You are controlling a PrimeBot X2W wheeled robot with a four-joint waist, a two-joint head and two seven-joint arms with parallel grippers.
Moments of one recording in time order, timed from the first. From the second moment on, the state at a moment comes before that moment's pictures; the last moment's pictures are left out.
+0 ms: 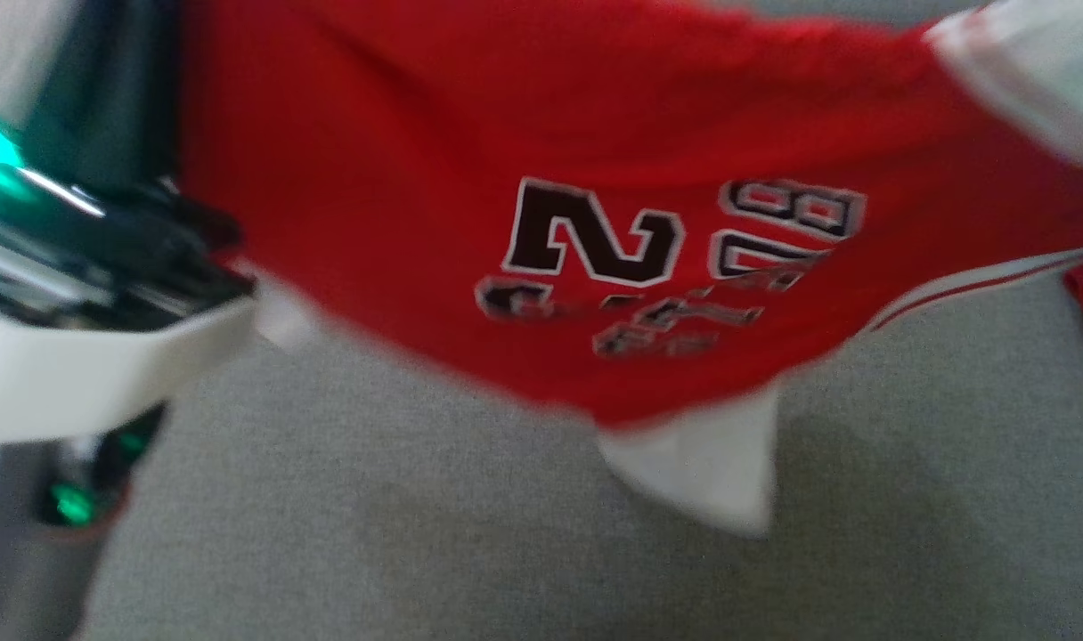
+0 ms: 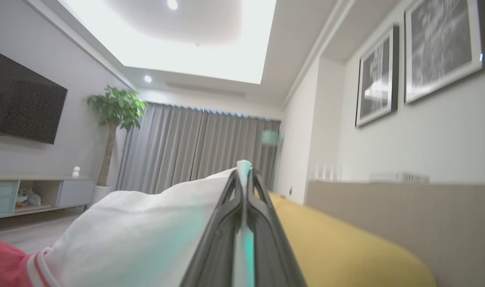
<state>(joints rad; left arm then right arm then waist) -0.52 0.45 -0.31 -0.48 -0.54 0.10 0.11 -0.31 -0.18 -0.24 -0.58 0.16 0.13 0.32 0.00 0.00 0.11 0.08</state>
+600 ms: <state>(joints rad) -0.78 0.41 -0.27 -0.27 -0.64 0.09 0.23 -0.72 -0.27 -0.24 -0.37 0.29 0.13 0.46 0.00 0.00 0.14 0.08</state>
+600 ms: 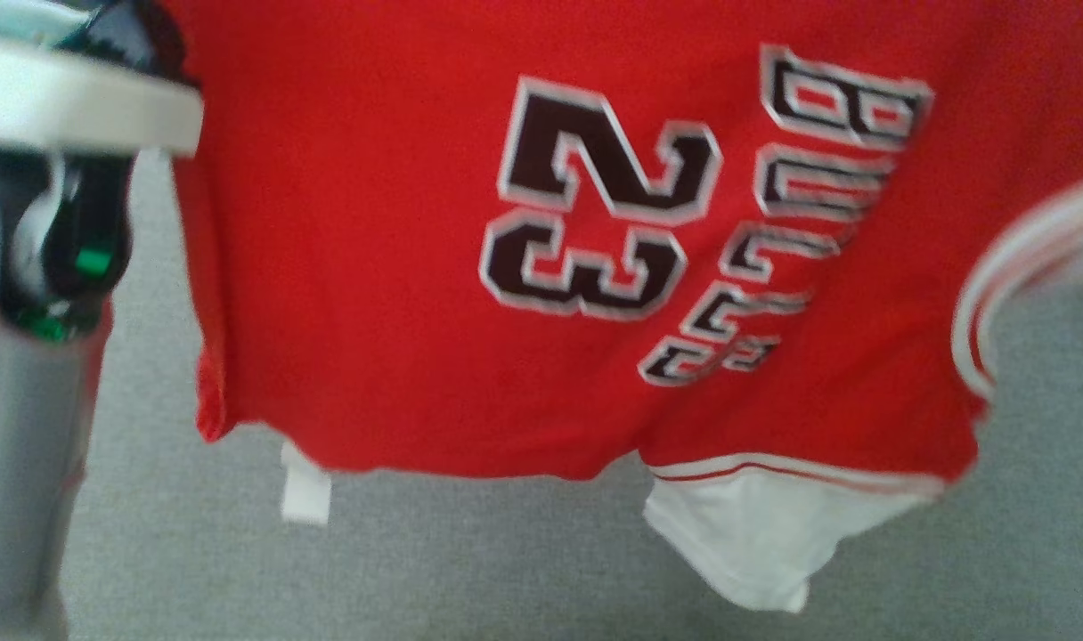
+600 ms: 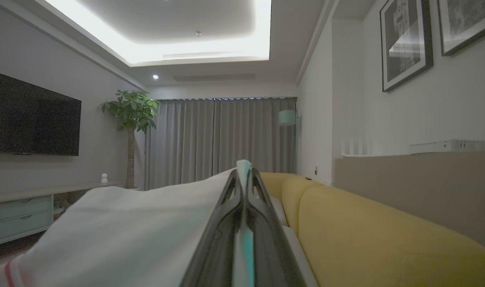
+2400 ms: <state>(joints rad) 0.10 0.44 -0.34 -0.19 -0.77 0.25 0.09 0.43 -0.04 -0.18 -0.51 0.44 0.13 0.59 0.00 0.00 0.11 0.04</state>
